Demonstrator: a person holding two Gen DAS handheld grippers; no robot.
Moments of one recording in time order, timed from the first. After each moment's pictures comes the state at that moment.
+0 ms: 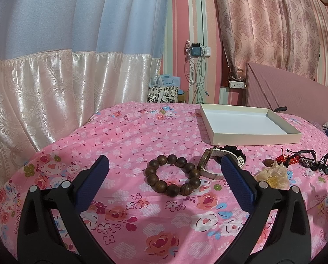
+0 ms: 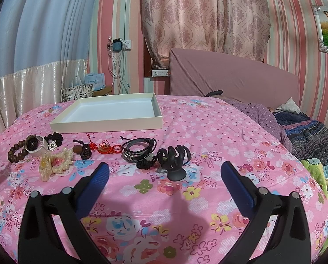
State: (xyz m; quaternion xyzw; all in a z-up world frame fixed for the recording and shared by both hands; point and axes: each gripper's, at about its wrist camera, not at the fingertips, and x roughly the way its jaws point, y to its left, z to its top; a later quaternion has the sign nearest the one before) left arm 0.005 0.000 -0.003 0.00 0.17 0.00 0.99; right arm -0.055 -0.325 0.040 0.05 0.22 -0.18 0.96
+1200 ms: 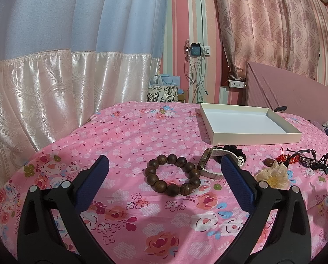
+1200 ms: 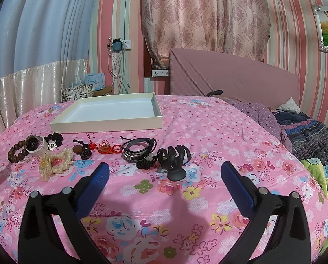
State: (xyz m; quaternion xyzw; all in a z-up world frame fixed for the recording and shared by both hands) left arm 0.006 0.000 -0.004 0.00 0.17 0.00 0.99; right arm -0.056 -0.325 0.040 0.05 0.22 -0.18 0.96
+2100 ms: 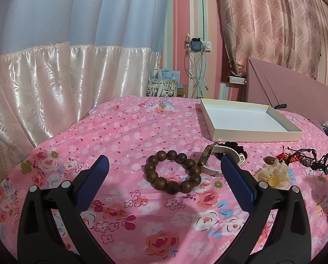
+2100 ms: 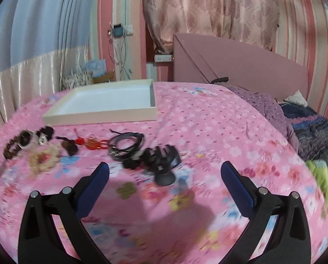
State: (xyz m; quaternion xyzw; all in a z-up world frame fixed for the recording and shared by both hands) left arm 0.016 -0.002 -0.010 -0.02 0.19 -0.01 0.98; right arm -0.023 -0.362 0.034 0.05 0.28 -0.15 0.95
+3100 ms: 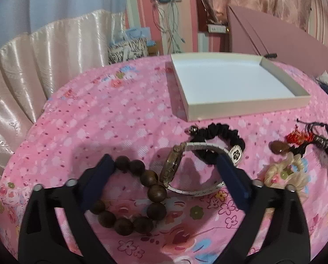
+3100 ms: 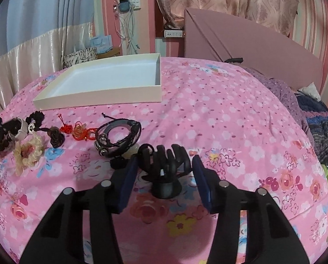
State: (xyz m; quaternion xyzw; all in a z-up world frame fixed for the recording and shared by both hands) left arm 0.134 -0.073 -0.035 0.08 0.36 -0.07 0.93; right arm 0.028 -0.382 0.012 0.06 0.35 -0.12 0.93
